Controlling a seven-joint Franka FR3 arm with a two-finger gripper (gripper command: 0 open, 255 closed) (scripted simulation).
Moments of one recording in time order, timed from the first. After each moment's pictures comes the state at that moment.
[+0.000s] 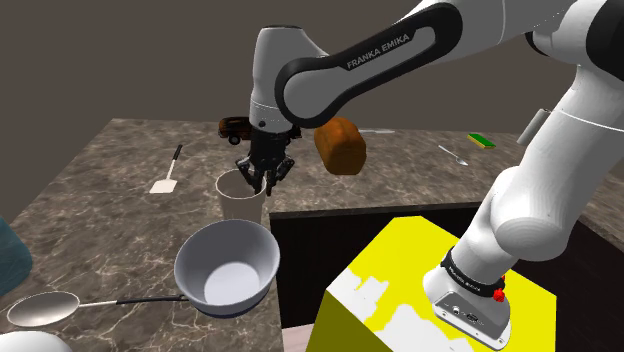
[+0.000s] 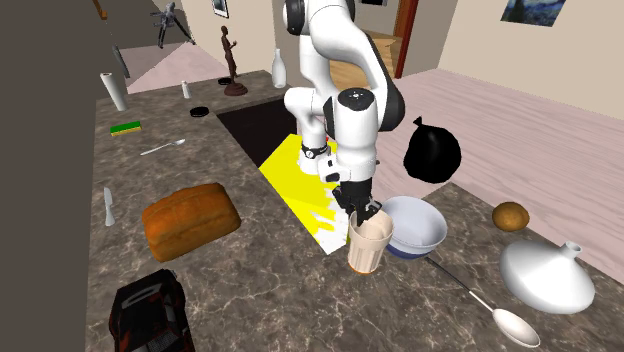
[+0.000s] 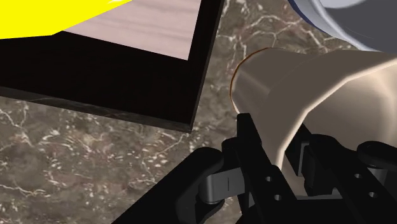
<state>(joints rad) 0.16 0.03 0.38 -2.17 0.12 2.23 0.78</state>
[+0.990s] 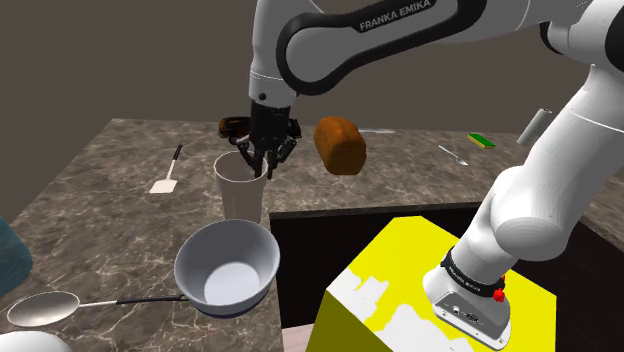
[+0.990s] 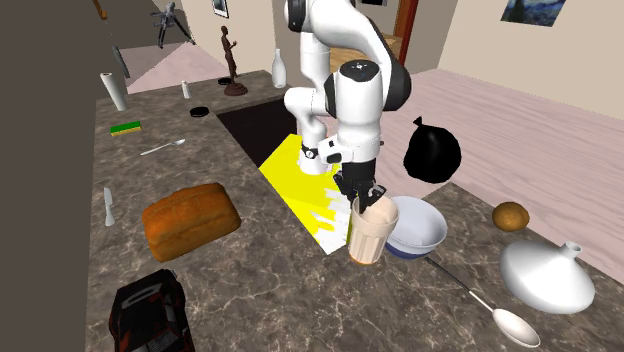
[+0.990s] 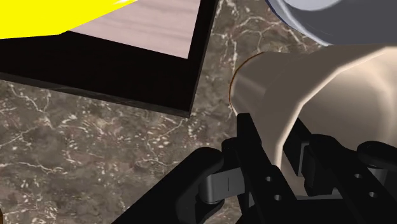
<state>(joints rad) 0.16 -0.03 0.37 -2.09 0.13 2.10 0.78</state>
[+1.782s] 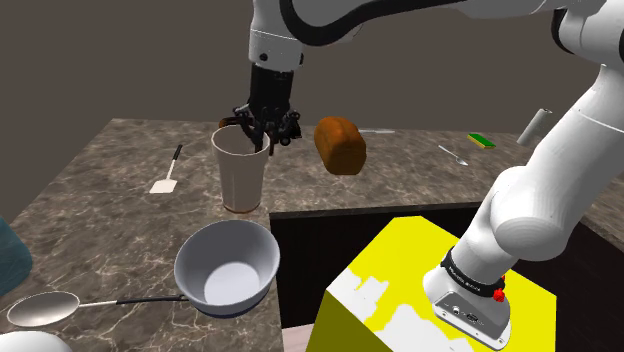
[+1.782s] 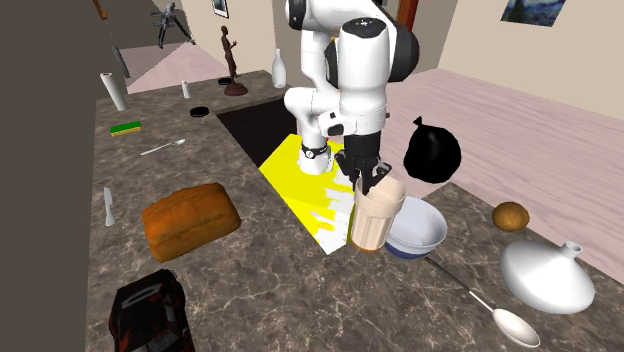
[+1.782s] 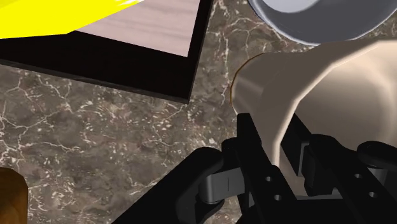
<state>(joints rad) 0.15 -0.07 0.37 -1.97 0.14 1.93 0.79</state>
